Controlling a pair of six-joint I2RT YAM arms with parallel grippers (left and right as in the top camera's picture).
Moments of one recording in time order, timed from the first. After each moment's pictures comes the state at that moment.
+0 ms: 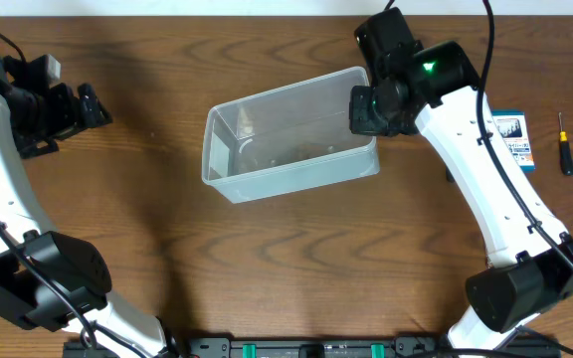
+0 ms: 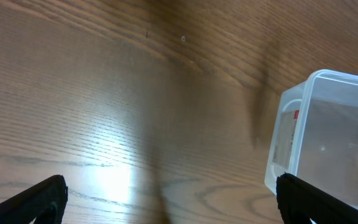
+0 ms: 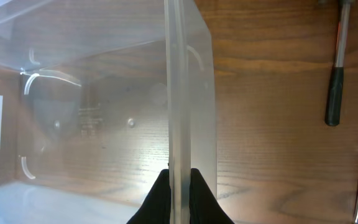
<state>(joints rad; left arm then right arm) 0.45 1.86 1.98 -1.52 0.30 0.10 0.42 1.83 1.90 -1.33 0.04 0.48</state>
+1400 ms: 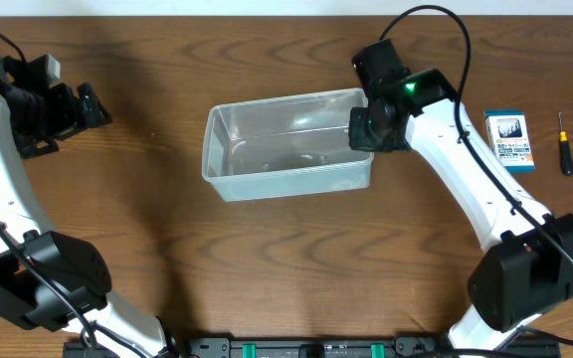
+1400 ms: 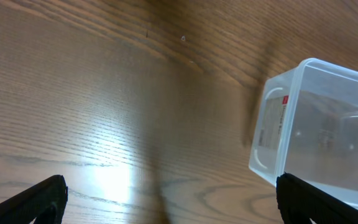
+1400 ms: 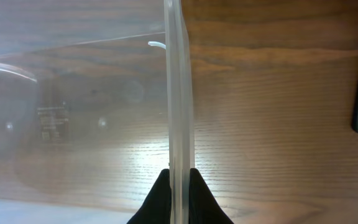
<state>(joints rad) 0.45 1.86 1.98 -1.52 0.30 0.09 0.39 1.82 1.62 -1.11 0.05 0.48</state>
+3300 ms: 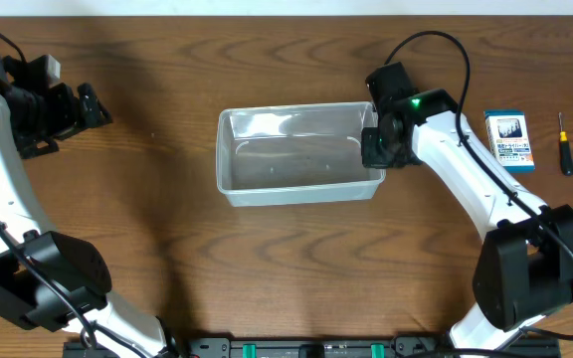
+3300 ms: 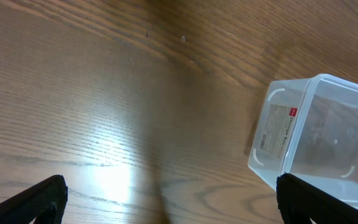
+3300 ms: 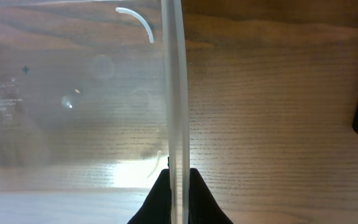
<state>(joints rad) 0.45 1.86 1.98 -1.52 0.30 0.09 0.34 1.82 1.42 -1.00 0.04 0.37</state>
